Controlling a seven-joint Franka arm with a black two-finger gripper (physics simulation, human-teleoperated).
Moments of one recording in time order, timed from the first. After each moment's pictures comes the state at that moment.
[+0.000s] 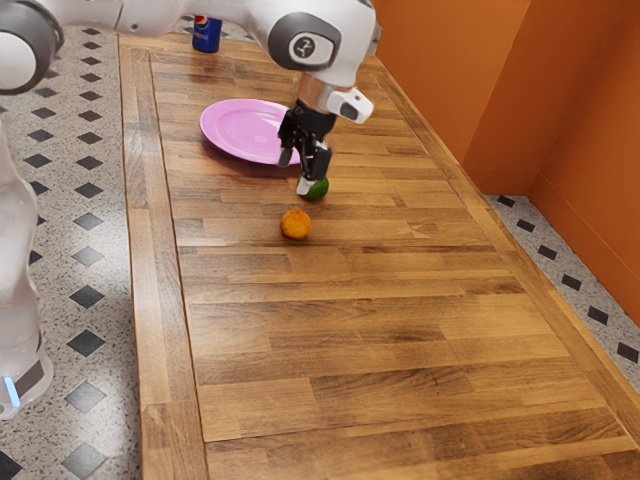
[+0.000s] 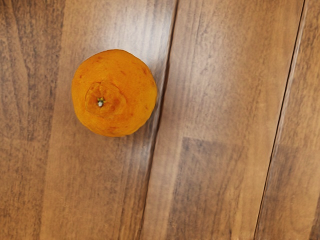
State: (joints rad) arm -0.07 -0.14 0.23 -1.86 0.01 1.60 -0.01
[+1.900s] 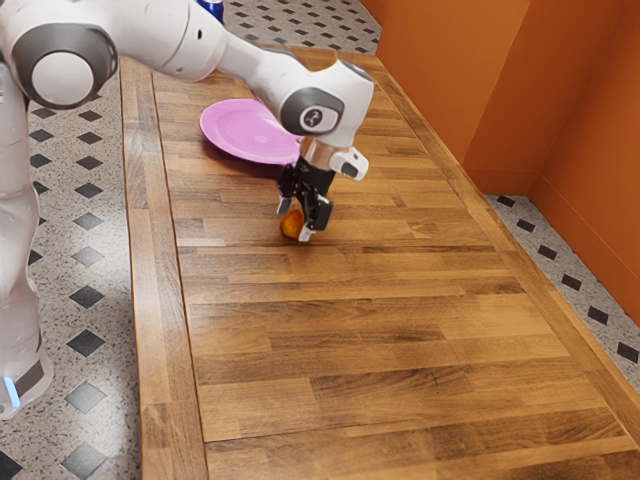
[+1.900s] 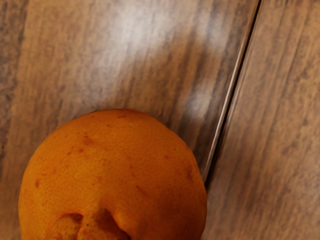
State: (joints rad) arm -0.11 0.04 0.31 -1.99 -0.04 1.85 -0.04
